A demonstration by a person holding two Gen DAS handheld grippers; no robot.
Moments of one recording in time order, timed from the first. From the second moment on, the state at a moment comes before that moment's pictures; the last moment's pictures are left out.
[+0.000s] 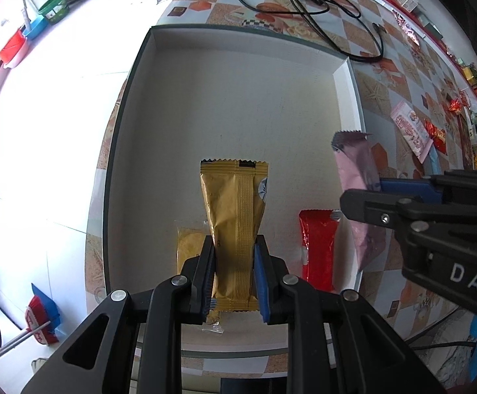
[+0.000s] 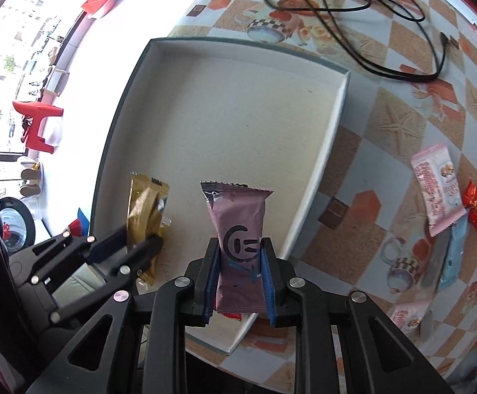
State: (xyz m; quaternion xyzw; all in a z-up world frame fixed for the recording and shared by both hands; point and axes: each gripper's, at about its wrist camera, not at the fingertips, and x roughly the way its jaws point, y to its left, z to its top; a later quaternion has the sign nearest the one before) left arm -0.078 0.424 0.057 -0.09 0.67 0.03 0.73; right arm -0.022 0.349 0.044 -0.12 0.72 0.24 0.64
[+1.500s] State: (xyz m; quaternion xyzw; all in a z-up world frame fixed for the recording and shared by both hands) left arm -0.028 0.307 0.087 -0.03 0.68 -0.07 0.73; right arm -0.003 0.091 0.045 -0.04 0.75 -0.03 0.66
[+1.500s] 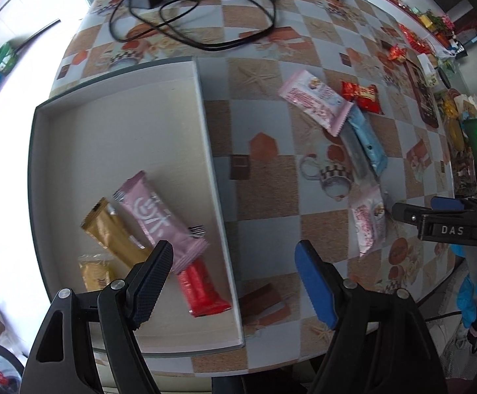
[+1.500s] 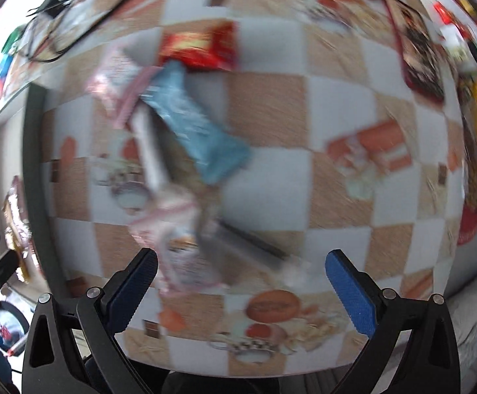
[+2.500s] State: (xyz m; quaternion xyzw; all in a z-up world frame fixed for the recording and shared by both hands) left arm -0.036 0.224 0.052 0.00 0.74 -0.10 0.67; right arm -0.022 0.024 -0.007 -0.10 0.77 0.02 0.63
